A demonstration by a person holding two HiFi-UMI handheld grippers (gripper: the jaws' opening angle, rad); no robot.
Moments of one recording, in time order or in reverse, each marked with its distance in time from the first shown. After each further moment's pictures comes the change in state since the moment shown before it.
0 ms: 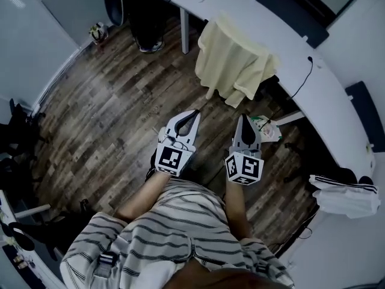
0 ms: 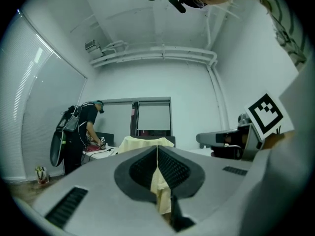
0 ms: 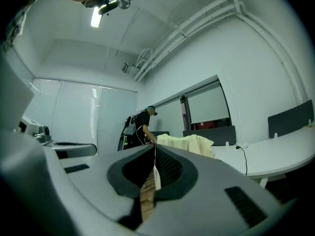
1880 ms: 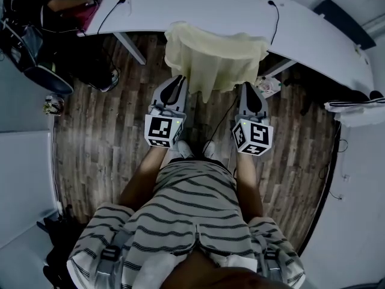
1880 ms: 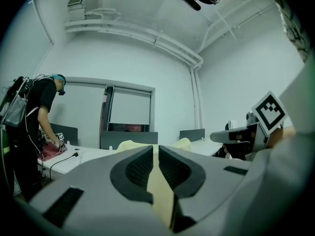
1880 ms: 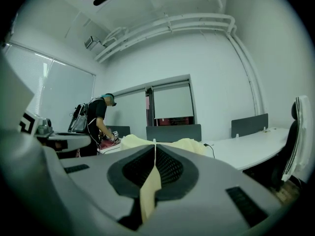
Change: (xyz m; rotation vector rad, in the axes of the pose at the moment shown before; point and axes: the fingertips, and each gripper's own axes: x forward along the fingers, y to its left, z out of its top) left arm 0.238 0.203 0.005 -0.029 0.073 -0.473; right arm 0.202 -0.026 0.011 0.020 0.076 -0.555
